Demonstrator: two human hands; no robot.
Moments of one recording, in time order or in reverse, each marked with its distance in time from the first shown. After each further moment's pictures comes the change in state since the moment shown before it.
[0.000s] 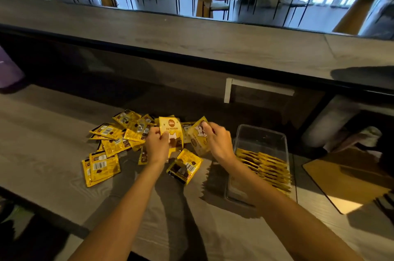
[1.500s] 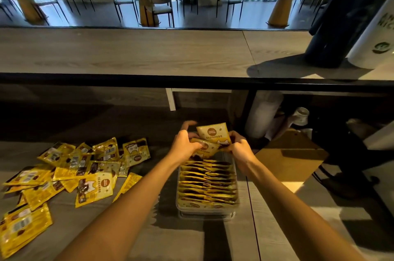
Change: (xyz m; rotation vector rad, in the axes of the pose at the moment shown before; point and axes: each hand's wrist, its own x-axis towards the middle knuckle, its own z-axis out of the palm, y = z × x) left_hand -0.054 0.065 0.166 0.131 -0.850 0.210; right_hand 0.001 0.109 -0.157 0.485 0.187 0.325
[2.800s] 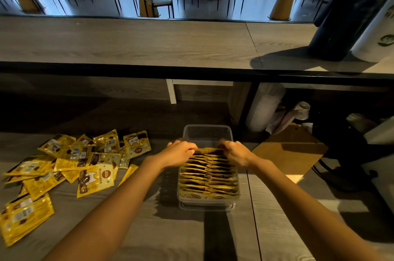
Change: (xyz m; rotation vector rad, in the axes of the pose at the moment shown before) left_hand -0.013 -0.019 -0.020 0.826 -0.384 0.005; right_hand -0.005 0.007 -0.011 -0.970 -0.380 -0.066
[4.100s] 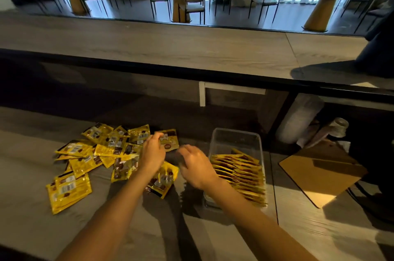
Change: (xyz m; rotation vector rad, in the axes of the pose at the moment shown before) left_hand -0.065 -0.088 -0.001 -0.371 0.784 -0.473; right_hand 0.008 -0.137 0.099 -0.185 0.164 -0.420
